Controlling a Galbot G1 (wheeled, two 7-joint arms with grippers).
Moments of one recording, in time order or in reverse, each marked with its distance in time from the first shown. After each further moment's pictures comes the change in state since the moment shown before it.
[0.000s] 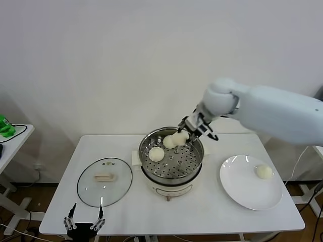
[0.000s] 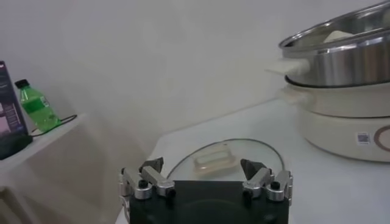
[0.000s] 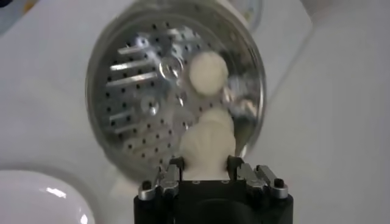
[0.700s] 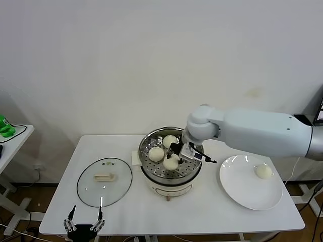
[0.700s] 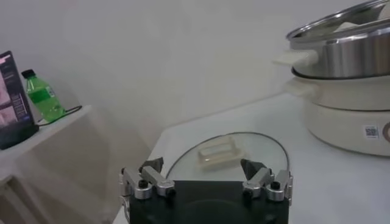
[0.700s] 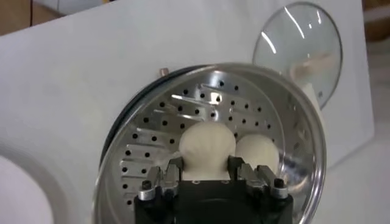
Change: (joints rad) left arm -0.011 -0.021 0.001 0.020 -0.002 -0.004 -0.002; right arm -0.068 0.059 -0.064 0.011 -0.193 0.250 0.069
